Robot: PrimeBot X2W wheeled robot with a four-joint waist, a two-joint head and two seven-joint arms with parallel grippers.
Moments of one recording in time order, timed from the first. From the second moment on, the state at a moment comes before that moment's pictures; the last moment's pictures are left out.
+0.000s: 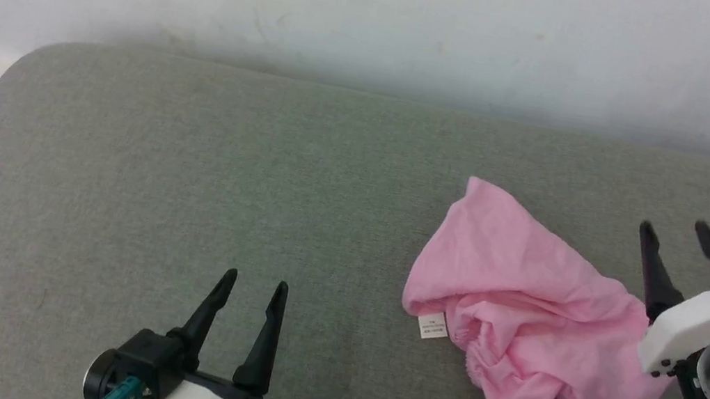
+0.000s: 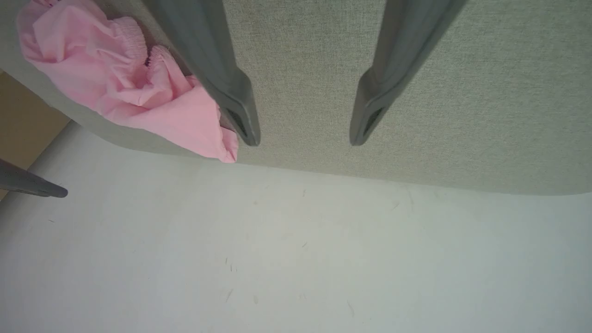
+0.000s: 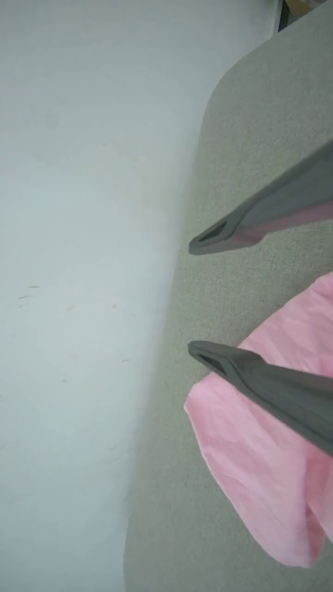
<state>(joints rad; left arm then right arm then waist) 0.05 0.05 -0.22 0.05 -0.23 -0.06 -0.26 -0.26 -0.23 -0.04 0.22 0.16 0.13 0.16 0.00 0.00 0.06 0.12</state>
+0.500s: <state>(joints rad) -0.09 0.06 -0.37 0.27 -0.34 -0.12 -0.07 -0.01 -0.07 -0.09 -0.05 0.12 0.13 -0.18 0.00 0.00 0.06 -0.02</state>
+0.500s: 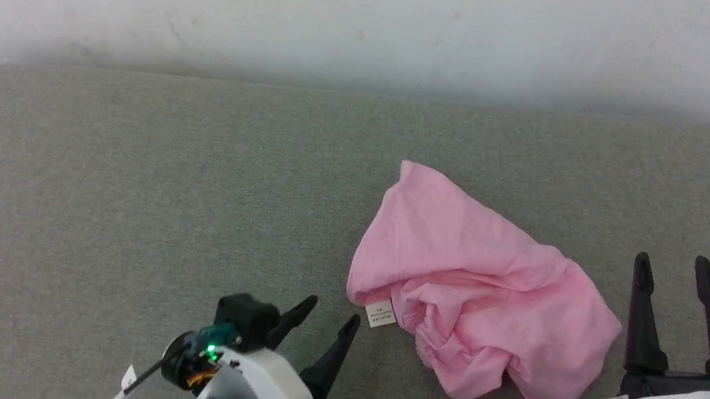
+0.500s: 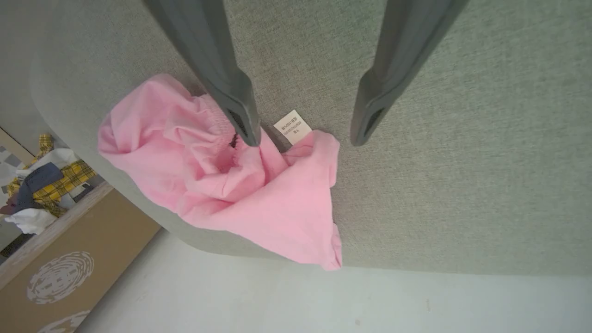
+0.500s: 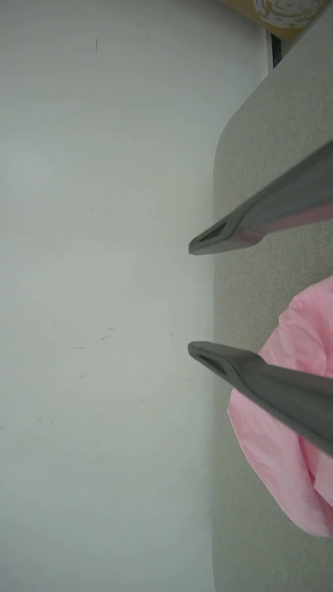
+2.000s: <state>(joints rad) -0.62 0.20 -0.32 0.12 -0.23 0.00 -0.21 -0.04 -0.05 -0.04 0.04 0.10 0.13 -0.22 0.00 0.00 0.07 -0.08</state>
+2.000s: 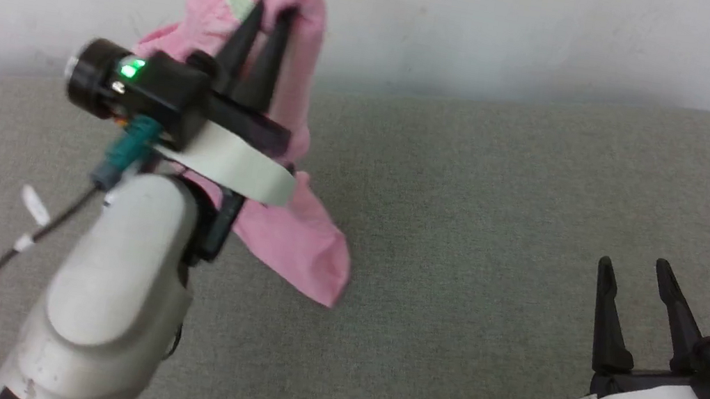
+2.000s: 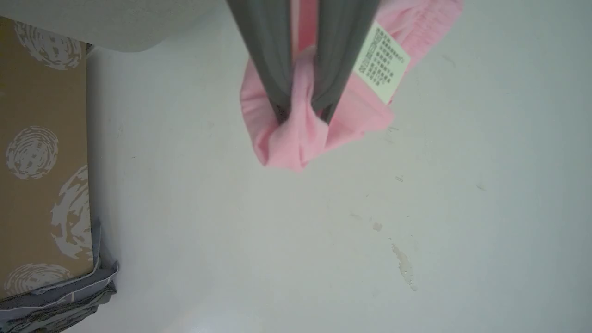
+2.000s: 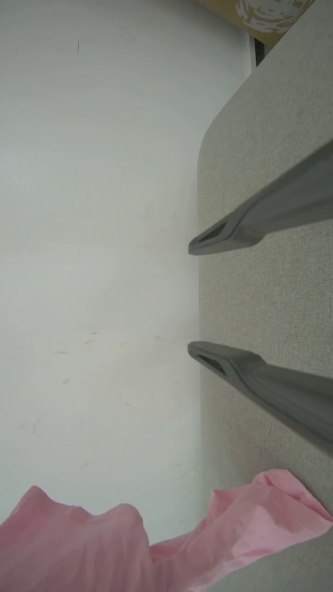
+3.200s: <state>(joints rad) -0.09 0.18 -0.53 0.15 -0.29 0.02 -0.24 0.00 -0.06 -0.08 0.13 0.08 0.13 -0.06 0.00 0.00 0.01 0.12</state>
